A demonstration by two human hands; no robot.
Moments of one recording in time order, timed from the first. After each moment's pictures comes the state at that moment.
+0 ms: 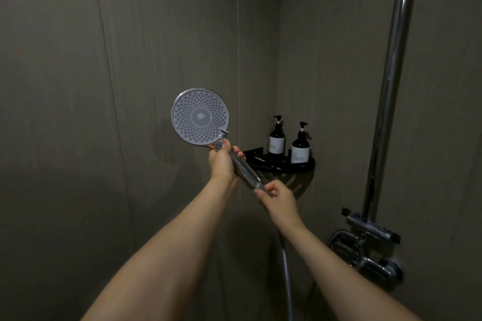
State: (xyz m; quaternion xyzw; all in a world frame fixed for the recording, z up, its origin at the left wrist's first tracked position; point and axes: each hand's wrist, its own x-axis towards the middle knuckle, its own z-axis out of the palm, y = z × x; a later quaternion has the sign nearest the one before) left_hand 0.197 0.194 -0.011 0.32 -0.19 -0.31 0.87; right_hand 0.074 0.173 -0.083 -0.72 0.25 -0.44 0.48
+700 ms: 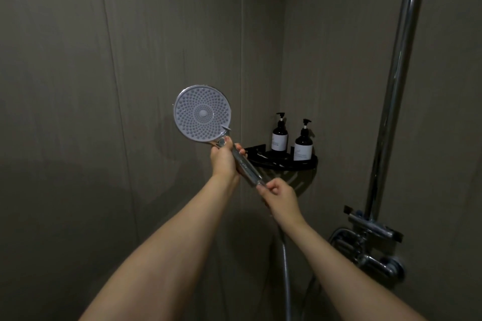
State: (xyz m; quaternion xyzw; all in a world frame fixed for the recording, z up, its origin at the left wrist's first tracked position) left_hand 0.196 0.202 -0.010 0.33 -0.19 -0.30 0.87; right_hand 0.077 0.176 -0.084 -0.71 0.25 -0.43 0.49
